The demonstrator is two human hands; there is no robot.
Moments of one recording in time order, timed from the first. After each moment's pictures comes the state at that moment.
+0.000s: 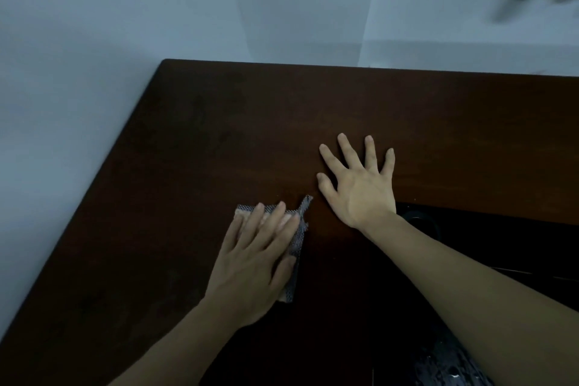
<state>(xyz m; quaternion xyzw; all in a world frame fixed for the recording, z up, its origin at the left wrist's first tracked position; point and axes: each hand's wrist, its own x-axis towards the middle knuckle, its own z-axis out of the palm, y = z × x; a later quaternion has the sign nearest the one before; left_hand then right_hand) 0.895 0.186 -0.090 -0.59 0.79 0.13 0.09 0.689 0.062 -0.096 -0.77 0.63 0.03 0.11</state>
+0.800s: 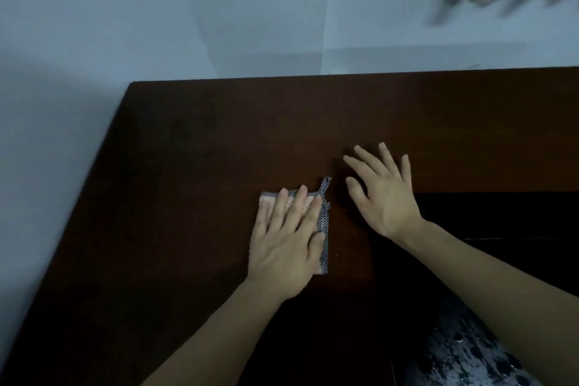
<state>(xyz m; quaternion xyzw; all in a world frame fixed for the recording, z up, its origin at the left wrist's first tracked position) 0.858 0.147 -0.090 -0.56 0.82 0.14 0.04 0.652 0.097 -0.081 -0.71 0.68 -0.11 0.15</state>
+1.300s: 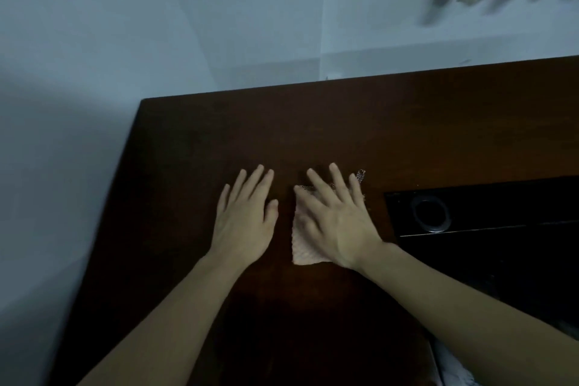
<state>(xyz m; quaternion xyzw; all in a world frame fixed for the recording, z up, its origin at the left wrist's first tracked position) 0.945 0.091 -0.057 -0.62 0.76 0.20 -0.04 0.757 0.121 -0.075 -0.78 0.60 0.00 0.15</state>
